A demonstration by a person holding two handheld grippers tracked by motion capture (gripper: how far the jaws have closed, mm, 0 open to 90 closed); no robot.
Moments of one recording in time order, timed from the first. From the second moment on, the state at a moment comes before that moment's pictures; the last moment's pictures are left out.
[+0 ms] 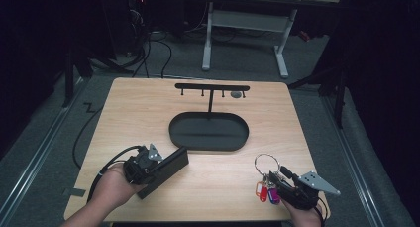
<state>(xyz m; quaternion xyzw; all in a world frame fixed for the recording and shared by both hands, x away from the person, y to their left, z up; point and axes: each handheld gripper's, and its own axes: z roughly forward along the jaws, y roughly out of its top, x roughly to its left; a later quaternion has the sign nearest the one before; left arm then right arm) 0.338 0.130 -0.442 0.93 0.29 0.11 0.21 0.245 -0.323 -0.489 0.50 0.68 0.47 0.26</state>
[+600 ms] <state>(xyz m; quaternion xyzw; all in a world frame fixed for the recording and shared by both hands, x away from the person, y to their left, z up) 0.337 0.130 -0.441 0.93 0.28 0.11 0.21 0.244 -0.322 -0.489 0.51 0.68 0.47 0.26</state>
